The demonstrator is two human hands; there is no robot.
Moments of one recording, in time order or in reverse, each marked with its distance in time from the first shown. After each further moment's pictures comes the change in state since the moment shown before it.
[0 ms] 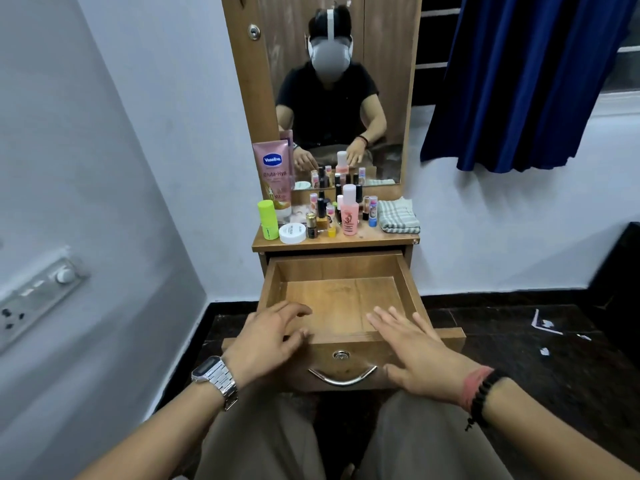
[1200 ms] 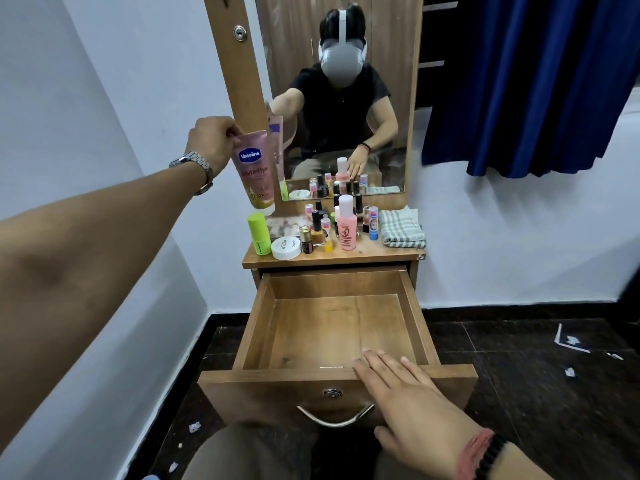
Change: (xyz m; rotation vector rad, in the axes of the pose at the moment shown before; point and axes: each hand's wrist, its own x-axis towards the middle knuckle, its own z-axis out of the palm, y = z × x) left_hand 0.222 -0.045 -0.204 0.078 0.700 -0.236; right_hand 0.009 -0.001 0.010 -0.070 -0.019 -0.094
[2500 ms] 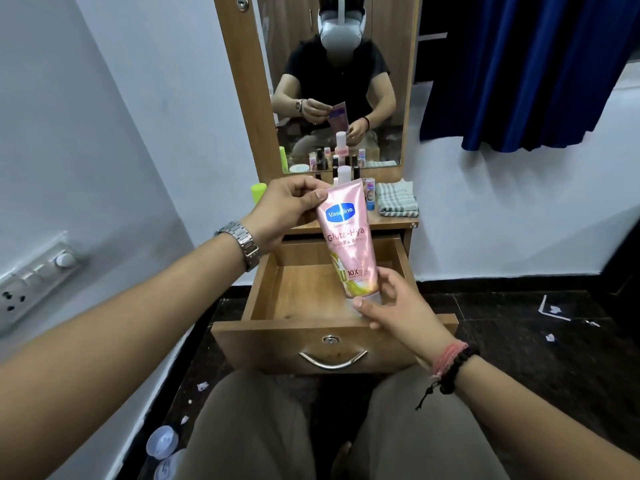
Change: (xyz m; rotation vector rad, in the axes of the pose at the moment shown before) left_hand -0.179 0.080 0.003 -0.952 -0.545 -0.253; right_hand 0.014 0.003 -0.015 1.222 0.402 0.164
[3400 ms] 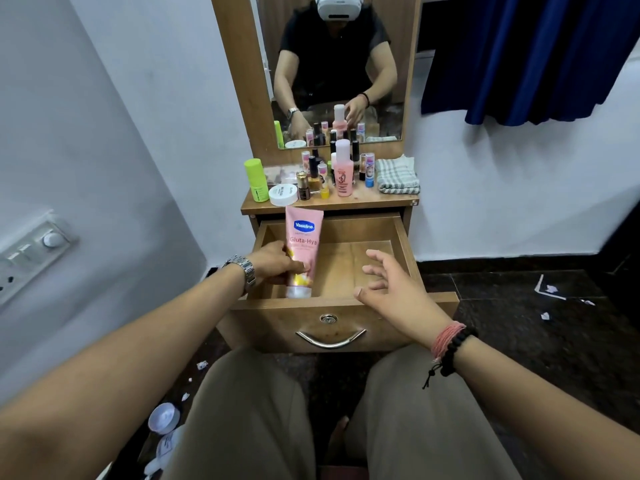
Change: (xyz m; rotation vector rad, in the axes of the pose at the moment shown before) left_hand -0.009 -0.126 -0.013 0.280 -0.173 -0.588; right_hand 0.003 0.009 -0.001 -0.391 -0.014 0.020
